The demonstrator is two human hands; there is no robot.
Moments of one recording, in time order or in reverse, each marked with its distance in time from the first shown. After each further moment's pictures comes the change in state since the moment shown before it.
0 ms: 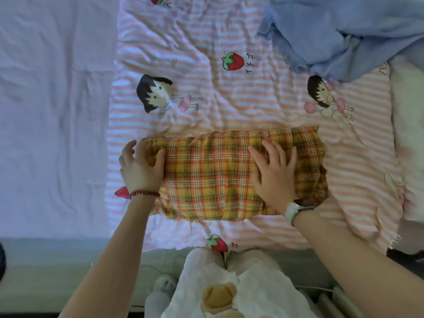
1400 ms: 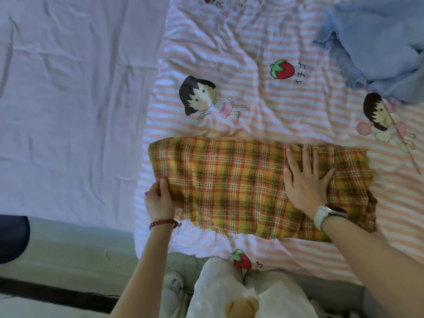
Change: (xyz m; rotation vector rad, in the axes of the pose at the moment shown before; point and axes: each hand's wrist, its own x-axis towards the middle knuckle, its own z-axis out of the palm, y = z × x) left_hand -0.021 -0.065 0.004 -0.496 0.044 -0.524; right_hand 0.045 0.000 0.038 -0.048 -0.357 0.204
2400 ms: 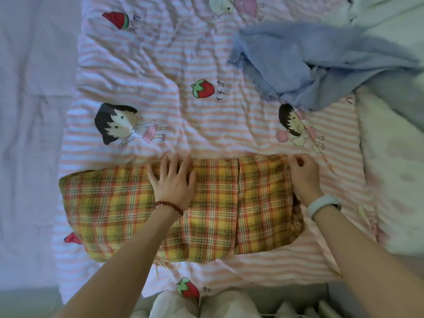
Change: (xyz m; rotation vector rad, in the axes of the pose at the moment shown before) left_hand -0.045 0.075 0.161 0.939 -0.395 0.771; right_hand 0.031 0.127 -0.057 0.929 0.355 0.401
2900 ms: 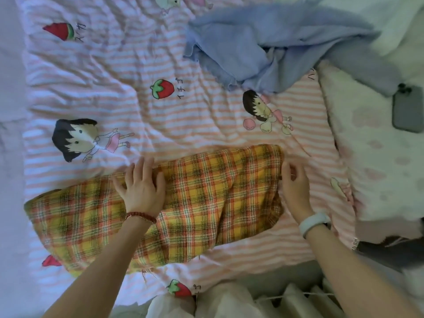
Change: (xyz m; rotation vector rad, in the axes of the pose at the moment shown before) left_hand -0.006 0.010 -0.007 -0.127 0.107 -0.060; right_hand -0.039 0.063 -0.034 0.149 0.104 0.116
